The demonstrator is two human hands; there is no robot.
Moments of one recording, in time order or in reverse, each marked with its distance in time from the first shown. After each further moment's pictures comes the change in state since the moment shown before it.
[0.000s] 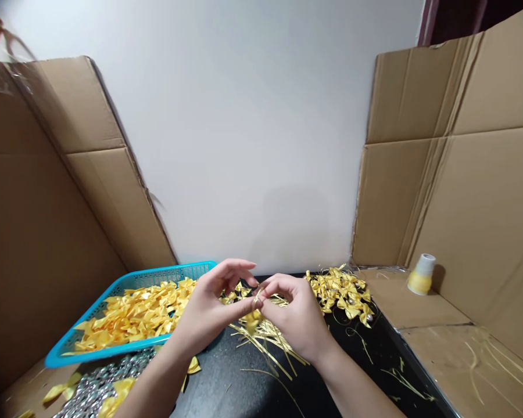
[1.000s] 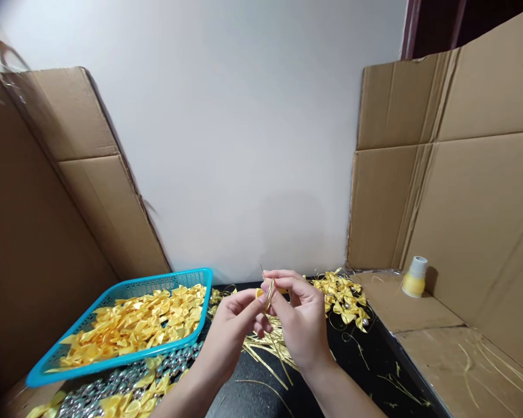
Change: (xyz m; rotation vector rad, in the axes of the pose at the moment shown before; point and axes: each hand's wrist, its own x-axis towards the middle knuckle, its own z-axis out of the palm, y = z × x) left_hand -0.008 -0.020 0.047 -0.540 -0.057 -0.324; right_hand -0.004 0.015 0.001 0.175 0.366 -0.108
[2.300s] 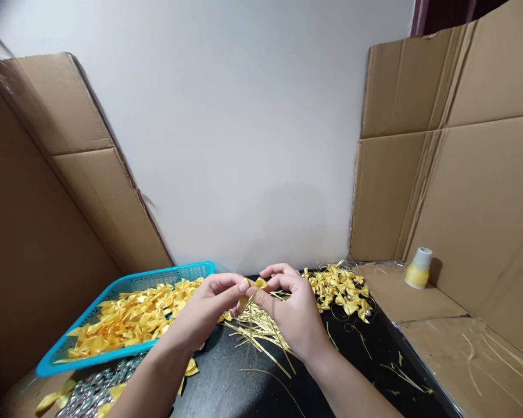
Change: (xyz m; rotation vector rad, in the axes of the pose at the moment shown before) left_hand 0.007 0.033 -0.039 0.225 -0.135 -0.015; right_hand 0.005 -0.006 0.002 -0.259 -0.191 0.127
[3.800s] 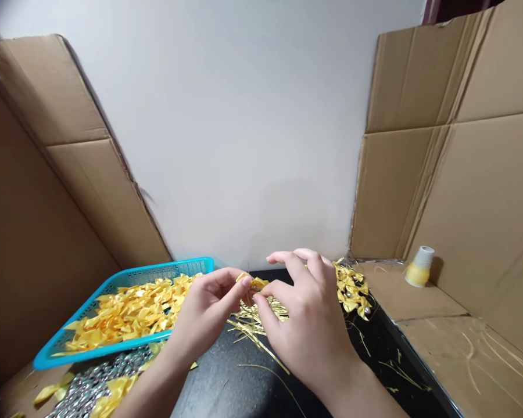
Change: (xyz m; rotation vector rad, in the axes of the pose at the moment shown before) left_hand -0.009 0.007 0.018 0.240 0.217 0.126; right_hand -0.016 -0.032 -0.017 -0.898 0.121 -0.686
